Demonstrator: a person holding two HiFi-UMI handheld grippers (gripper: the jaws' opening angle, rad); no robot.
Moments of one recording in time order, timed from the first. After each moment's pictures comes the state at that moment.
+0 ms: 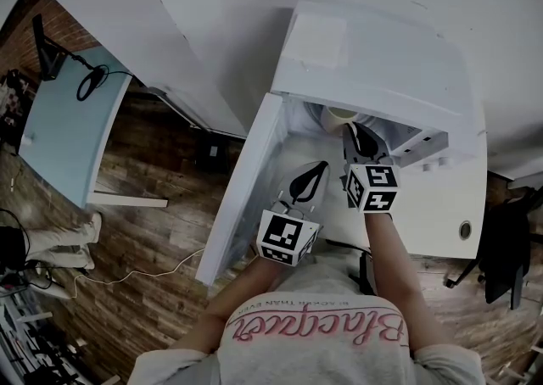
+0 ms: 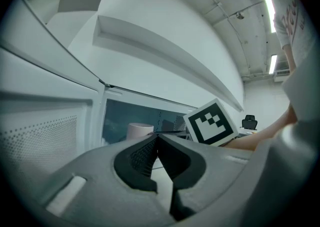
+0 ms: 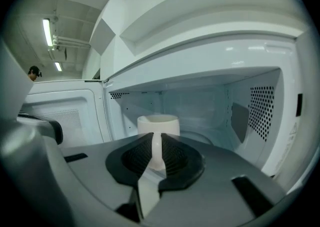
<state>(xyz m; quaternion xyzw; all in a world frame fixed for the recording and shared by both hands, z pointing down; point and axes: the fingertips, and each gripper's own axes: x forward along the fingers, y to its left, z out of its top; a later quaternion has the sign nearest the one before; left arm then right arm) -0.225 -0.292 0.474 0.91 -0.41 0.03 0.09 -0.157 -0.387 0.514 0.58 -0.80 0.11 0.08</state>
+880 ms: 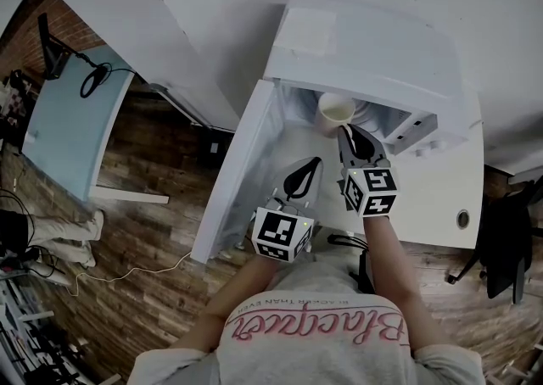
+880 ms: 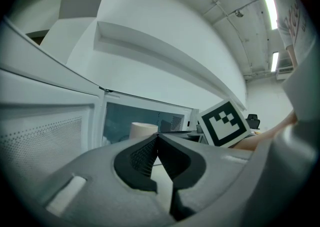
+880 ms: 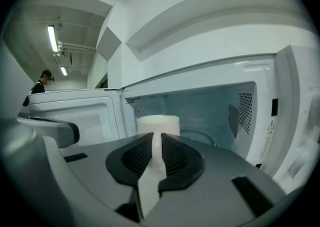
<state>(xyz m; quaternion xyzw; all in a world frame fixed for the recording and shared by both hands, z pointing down) -0.225 -0.265 0.466 0.90 -0.42 0.02 0.08 -0.159 -0.344 0.501 0.56 -0.82 0.11 0.07</state>
